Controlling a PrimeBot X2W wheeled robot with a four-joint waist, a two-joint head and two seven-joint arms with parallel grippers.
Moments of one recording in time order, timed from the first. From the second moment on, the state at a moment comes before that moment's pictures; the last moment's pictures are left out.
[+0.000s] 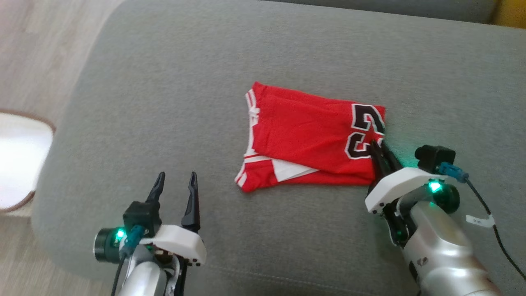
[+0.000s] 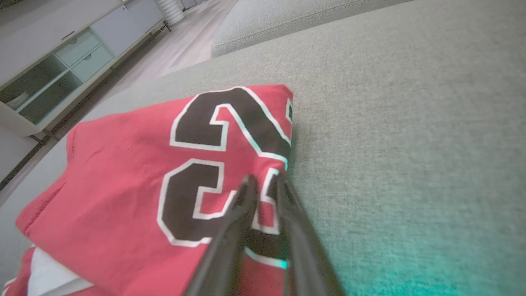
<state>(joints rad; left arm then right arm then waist) -0.10 0.04 -0.30 0.33 -0.17 0.15 -0.25 -0.55 -0.06 0.26 1.02 0.47 0.13 -0.24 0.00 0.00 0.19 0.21</state>
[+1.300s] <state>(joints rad) -0.24 0.04 -0.28 0.40 -0.12 0.08 -0.25 -0.75 -0.15 0.27 0.86 0.41 0.13 -0.25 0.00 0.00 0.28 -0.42</state>
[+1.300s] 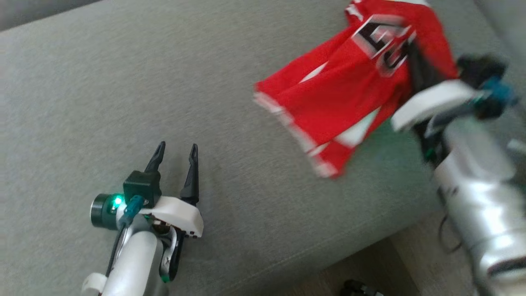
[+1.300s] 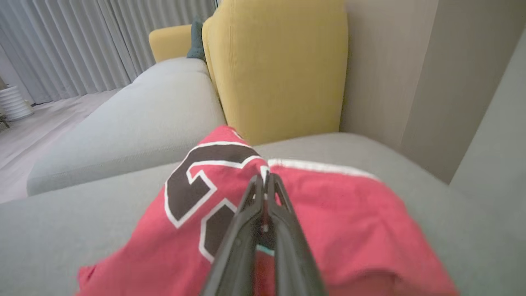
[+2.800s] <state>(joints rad) -0.15 0.04 -0.21 0.38 -0.12 0.19 -0.25 -0.49 -0.06 -0.07 0.69 0.00 0.13 -0.25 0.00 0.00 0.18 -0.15</state>
